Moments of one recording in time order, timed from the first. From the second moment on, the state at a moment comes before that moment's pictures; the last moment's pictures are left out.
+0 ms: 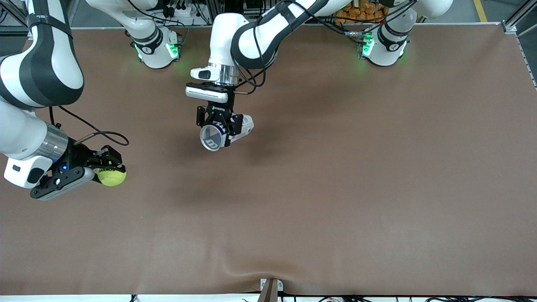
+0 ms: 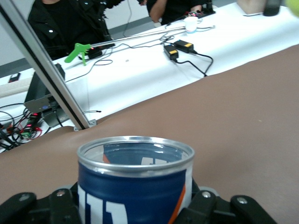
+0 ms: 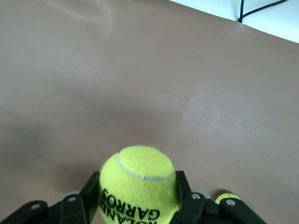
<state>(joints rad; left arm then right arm) -0.93 0.72 -0.12 -1.28 1.23 2.38 -1.38 -0.01 0.31 0.11 -1.46 0.15 1.85 -0.35</state>
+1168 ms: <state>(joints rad) -1.01 0.83 -0.12 -1.30 1.66 2.06 -2.03 -0.01 0.31 0.11 -1.46 0.15 1.84 -0.35</state>
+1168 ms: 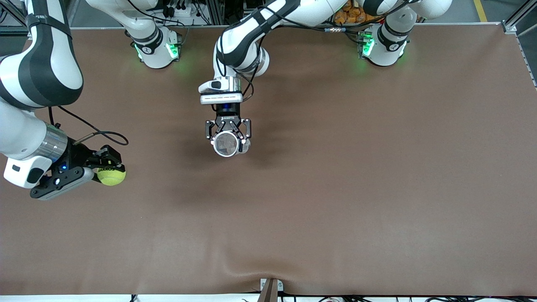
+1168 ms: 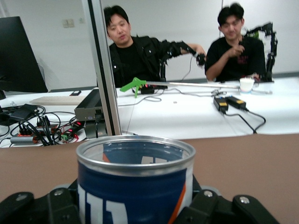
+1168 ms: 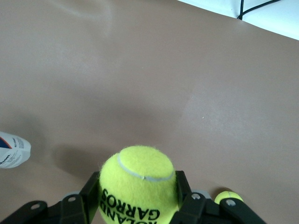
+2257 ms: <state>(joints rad) -1.00 0.97 -0.11 -1.31 1.96 1.90 -2.38 -0.01 0.31 0.11 -1.46 0.15 1.83 -0.35</state>
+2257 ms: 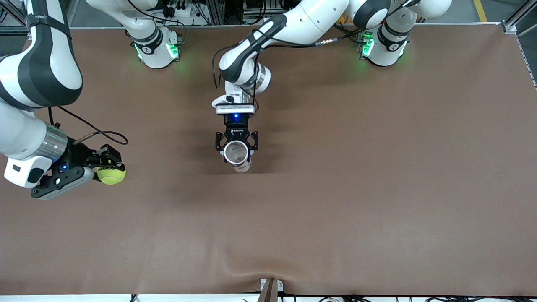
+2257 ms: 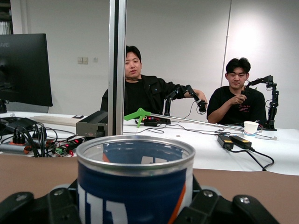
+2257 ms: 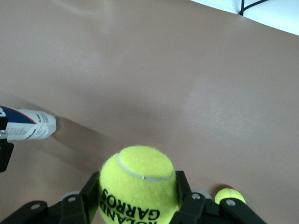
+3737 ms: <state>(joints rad) -0.94 1.03 -0.10 -1.32 2.16 1.88 -2.43 0.07 0.31 0.11 -1.46 0.15 1.83 -0.15</state>
